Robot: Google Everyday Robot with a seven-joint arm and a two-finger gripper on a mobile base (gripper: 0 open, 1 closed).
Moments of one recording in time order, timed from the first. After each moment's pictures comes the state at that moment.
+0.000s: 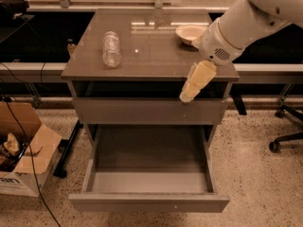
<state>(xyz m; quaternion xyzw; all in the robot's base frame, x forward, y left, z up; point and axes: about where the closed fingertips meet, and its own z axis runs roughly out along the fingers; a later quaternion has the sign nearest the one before) 0.577 -0.112 0.912 -0.59 0.75 0.08 0.28</state>
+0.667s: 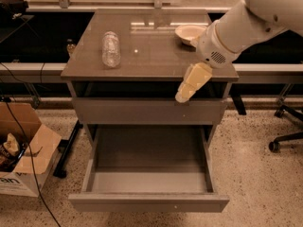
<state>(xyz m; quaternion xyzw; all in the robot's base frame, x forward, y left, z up) 0.582 -0.101 0.910 -0.59 0.75 0.07 0.30</state>
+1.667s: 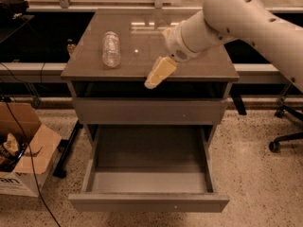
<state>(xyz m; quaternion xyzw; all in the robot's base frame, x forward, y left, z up) 0.663 -0.028 0.895 -0.59 0.70 0.08 0.39</state>
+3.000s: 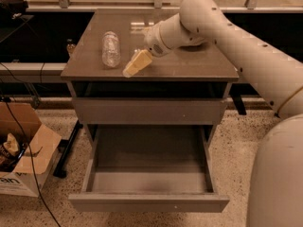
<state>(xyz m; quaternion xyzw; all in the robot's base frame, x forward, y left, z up) 0.739 0.036 0.872 -0.56 0.69 0.17 0.43</state>
